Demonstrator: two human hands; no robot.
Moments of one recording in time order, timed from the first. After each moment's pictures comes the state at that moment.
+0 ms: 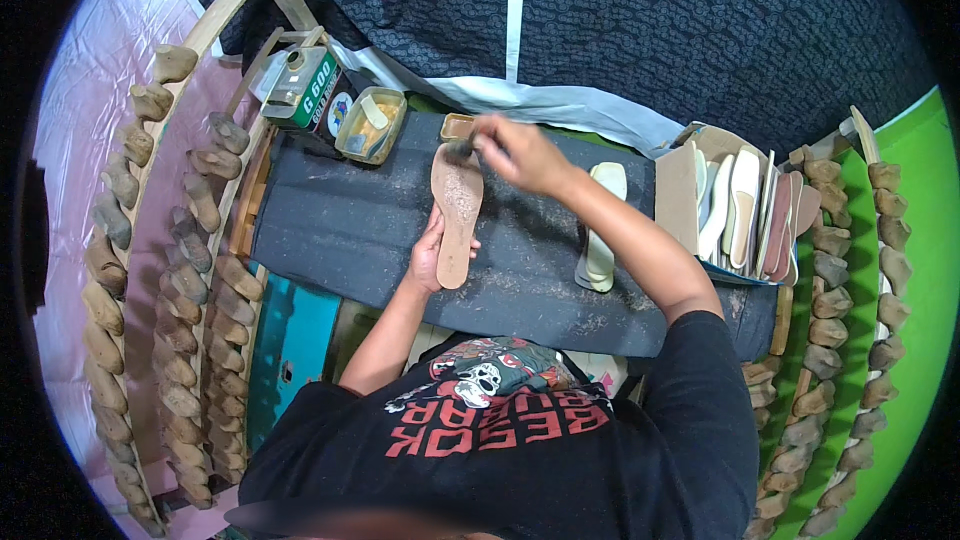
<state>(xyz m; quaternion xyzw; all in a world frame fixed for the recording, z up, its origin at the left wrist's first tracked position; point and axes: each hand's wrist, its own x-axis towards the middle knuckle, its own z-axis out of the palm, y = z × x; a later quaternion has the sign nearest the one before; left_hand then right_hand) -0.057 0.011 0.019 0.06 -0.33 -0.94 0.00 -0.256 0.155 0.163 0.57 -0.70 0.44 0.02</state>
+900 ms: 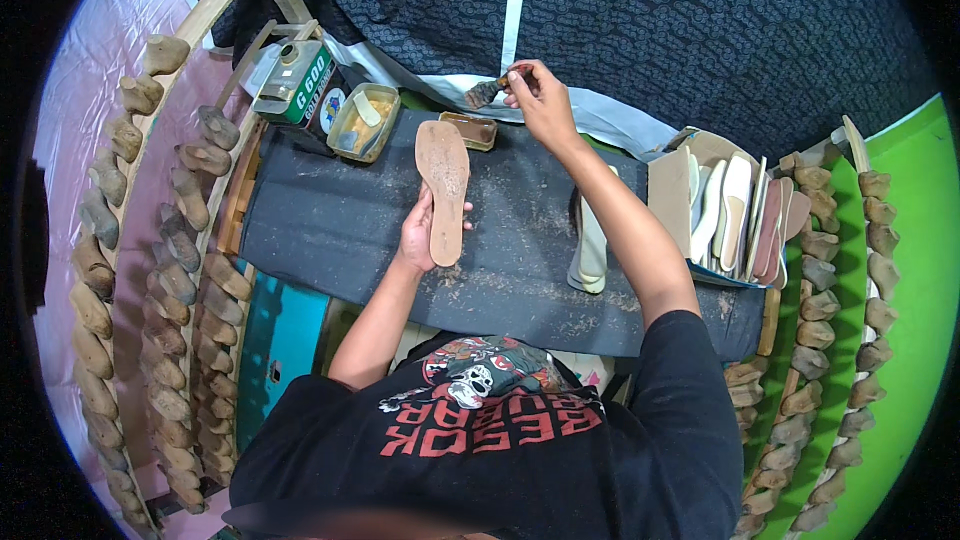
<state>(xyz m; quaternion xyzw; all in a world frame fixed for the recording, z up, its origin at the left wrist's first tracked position) -0.088 -0.002 0.034 0.04 -0.29 -0.95 0.05 -0.331 0.130 0.141 0.30 -0.69 0.65 -0.05</state>
